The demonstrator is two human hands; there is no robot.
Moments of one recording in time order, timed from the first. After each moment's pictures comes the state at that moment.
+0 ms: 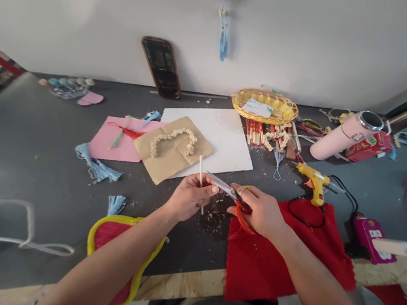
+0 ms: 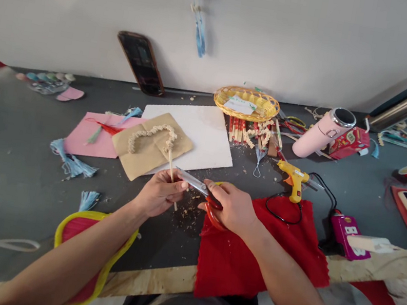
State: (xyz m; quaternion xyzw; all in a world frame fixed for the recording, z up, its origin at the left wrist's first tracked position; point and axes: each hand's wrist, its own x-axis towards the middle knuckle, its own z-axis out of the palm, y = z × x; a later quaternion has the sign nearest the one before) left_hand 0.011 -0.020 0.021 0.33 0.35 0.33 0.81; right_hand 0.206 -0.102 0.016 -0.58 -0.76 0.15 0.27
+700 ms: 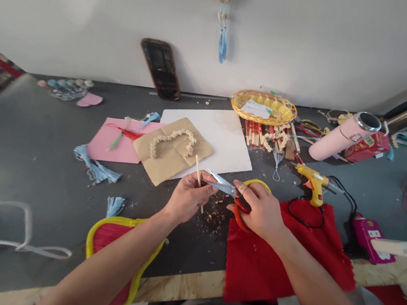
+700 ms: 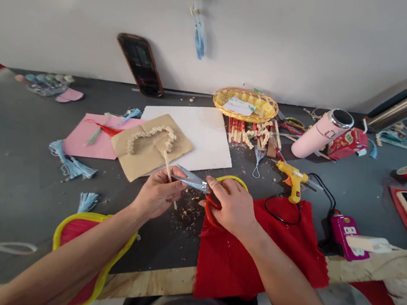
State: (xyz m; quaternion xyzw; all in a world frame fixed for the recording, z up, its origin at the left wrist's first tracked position) left_hand 0.014 -0.024 0.023 0.34 0.37 0.38 0.78; right_hand 0.204 -0.102 0.018 -0.61 -0.76 0.04 0.23
